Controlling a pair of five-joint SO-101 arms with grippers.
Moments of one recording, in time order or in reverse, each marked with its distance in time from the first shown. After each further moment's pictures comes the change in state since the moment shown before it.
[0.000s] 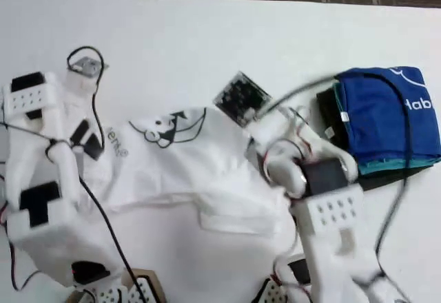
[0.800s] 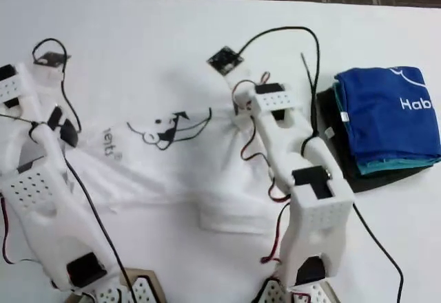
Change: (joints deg) left arm -8.8 29.0 -35.6 6.6 1.0; right arm 6.1 68.0 -30.2 -17.2 -4.5
